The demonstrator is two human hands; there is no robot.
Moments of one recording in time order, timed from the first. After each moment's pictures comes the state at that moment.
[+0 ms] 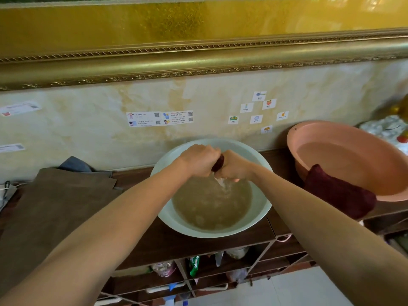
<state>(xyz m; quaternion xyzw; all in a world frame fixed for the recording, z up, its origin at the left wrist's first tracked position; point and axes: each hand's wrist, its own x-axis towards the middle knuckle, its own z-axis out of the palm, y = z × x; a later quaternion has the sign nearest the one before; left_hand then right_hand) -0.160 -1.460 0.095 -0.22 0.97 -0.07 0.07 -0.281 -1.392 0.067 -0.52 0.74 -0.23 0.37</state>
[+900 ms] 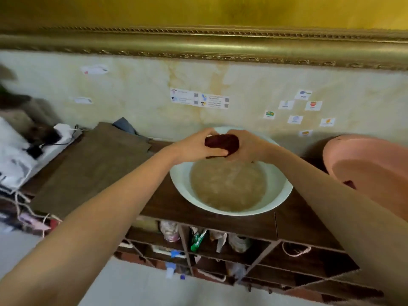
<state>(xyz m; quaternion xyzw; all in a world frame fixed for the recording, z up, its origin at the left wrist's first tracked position) -0.099 -1.429 0.109 -0.40 0.80 0.44 -0.10 -0.279 -1.382 0.096 -0.69 0.64 -0.21 0.26</state>
